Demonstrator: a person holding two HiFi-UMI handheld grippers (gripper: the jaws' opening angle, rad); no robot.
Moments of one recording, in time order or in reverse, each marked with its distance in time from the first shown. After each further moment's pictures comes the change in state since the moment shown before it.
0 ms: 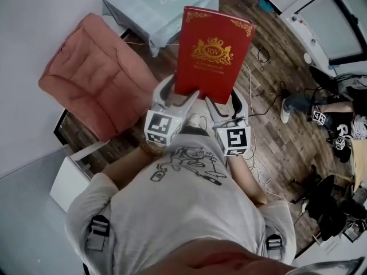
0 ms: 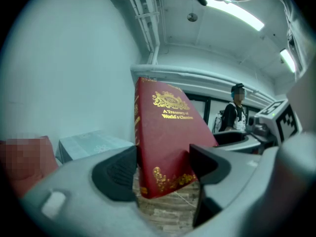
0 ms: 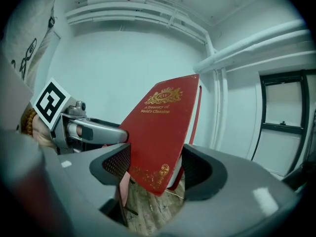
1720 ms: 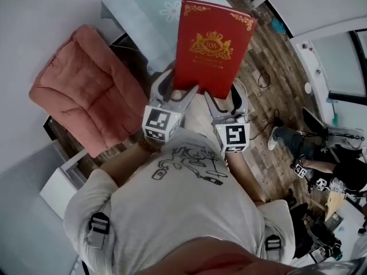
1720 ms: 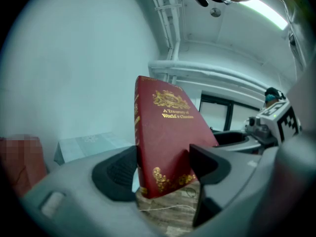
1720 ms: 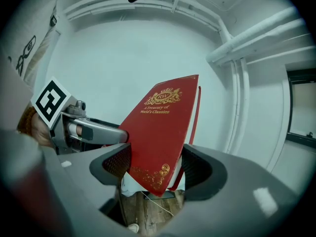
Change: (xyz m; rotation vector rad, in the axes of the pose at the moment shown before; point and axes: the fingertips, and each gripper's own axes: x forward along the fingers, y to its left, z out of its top) left arm 0.211 0.221 0.045 -0.091 -0.033 0.130; right arm 0.292 -0.121 0.055 -0.085 0.025 0.124
